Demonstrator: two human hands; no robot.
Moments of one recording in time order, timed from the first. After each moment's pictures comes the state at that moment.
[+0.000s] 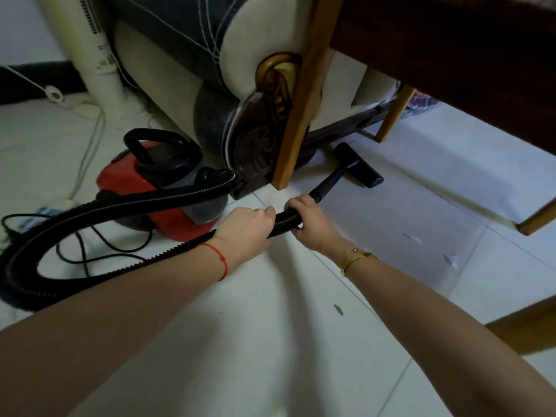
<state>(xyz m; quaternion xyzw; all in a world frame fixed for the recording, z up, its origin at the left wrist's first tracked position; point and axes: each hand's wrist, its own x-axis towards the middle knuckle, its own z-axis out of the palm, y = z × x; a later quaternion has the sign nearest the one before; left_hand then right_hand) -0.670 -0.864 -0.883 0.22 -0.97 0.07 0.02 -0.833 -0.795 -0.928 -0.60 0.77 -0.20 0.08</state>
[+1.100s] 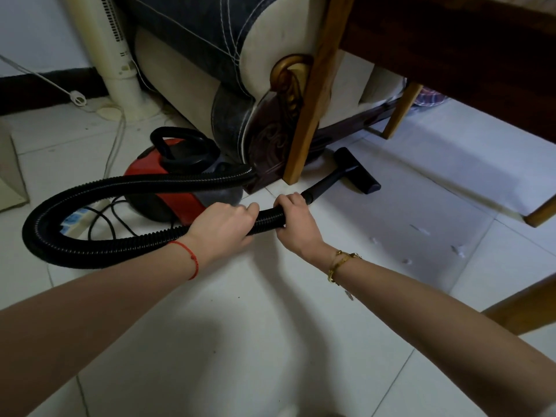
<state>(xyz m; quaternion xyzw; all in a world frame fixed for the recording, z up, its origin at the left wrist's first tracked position) -0.588 -0.867 -0.864 0.19 -0.97 0.14 0.03 -0.745 -0.795 -0.918 -0.56 0.79 -0.25 0.04</state>
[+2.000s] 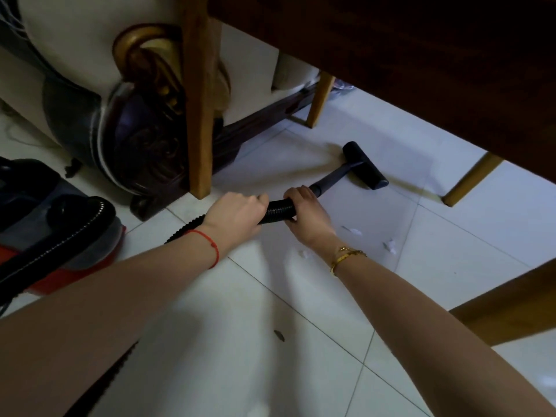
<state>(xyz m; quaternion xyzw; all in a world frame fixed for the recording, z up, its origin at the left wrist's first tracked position) -0.844 -0.856 -0.892 0.10 -0.99 0.12 0.03 -0.977 -0.743 -0.938 -0.47 0.86 -0.18 -0.02</state>
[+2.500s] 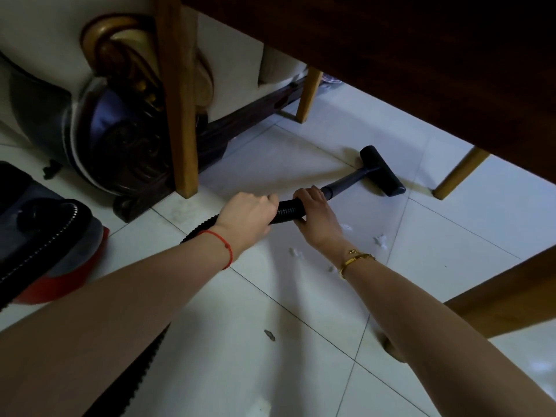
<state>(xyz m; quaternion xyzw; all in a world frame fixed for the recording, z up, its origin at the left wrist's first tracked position) -0.876 -0.829 -0.898 0.08 -0.99 0.11 0.03 -1.001 -0.710 -0.946 -0.44 0.87 -0.20 -0.03</state>
